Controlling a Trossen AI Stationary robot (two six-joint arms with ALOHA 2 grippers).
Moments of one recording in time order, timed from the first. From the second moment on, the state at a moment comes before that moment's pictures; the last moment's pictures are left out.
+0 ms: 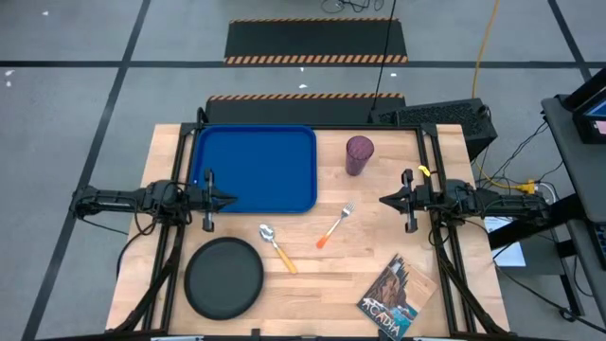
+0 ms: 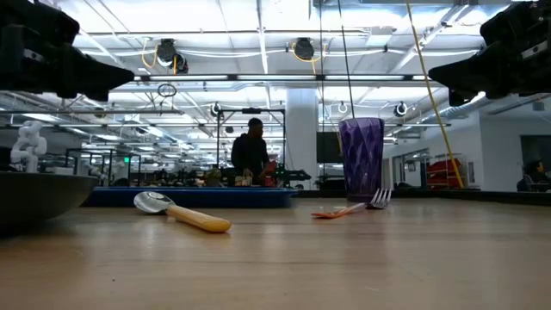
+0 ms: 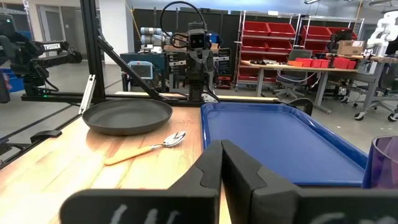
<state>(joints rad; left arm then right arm) -0.04 0.04 0.01 0.04 -0.09 0.16 -0.01 0.01 0.02 0.01 0.00 -0.04</state>
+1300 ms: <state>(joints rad) -0.04 0.08 0.15 0.30 -0.11 0.08 -0.01 0.01 0.02 0.01 0.00 -0.04</state>
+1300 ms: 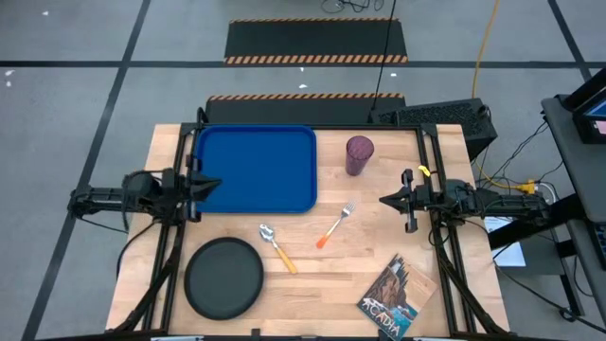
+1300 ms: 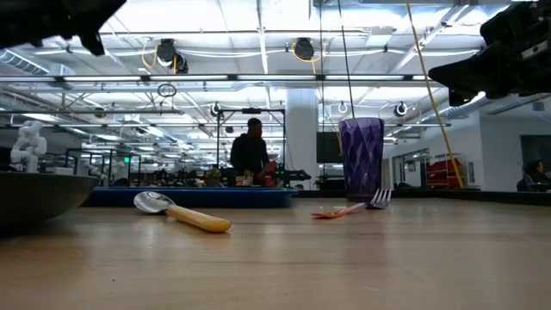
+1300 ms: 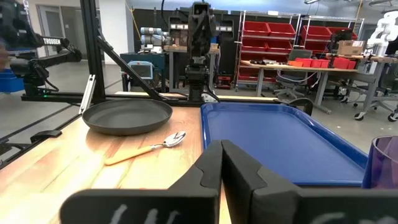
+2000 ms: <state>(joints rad) -0.04 0.67 0.78 -0.02 -0.11 0.16 -0.01 0.00 0.01 0.18 0.02 0.04</state>
